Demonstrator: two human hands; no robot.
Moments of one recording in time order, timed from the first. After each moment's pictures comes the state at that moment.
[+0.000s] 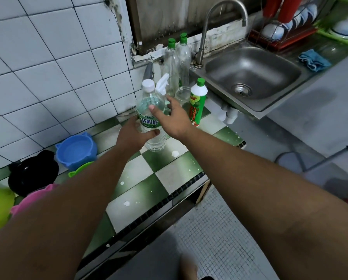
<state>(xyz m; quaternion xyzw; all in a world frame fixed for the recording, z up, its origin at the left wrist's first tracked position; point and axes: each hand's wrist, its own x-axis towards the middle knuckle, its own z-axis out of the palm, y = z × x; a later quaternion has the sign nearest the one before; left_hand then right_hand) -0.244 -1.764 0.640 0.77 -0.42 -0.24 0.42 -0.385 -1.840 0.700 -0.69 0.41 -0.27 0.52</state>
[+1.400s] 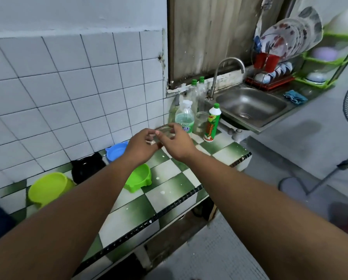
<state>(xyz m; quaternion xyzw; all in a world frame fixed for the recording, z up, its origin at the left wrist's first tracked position) -0.222 -1.578 0.731 0.76 -0.45 -0.18 0.42 -0.360 -1.639 0.756 -0.76 0.41 -0.28 0.41</state>
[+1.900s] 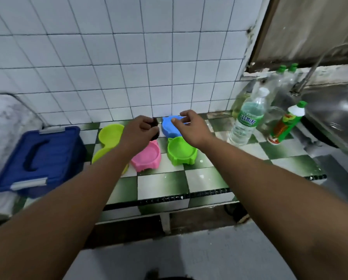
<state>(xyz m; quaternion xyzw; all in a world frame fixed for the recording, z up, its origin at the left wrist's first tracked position) -0.160 -1.444 0.711 0.84 -0.25 -0.09 0.47 -0.270 -1.608 0.722 -0.81 0.27 -0.19 0.48</state>
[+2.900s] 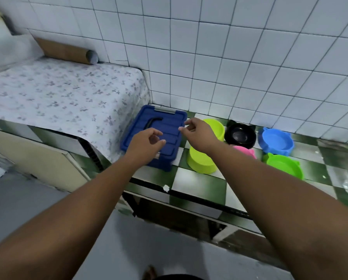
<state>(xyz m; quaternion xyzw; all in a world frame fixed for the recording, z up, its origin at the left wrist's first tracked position) -0.076 -1.136 0.677 0.90 -0.11 -0.04 0.42 -0.085 -1.344 0.689 -0.88 0.09 -0.05 0.46</state>
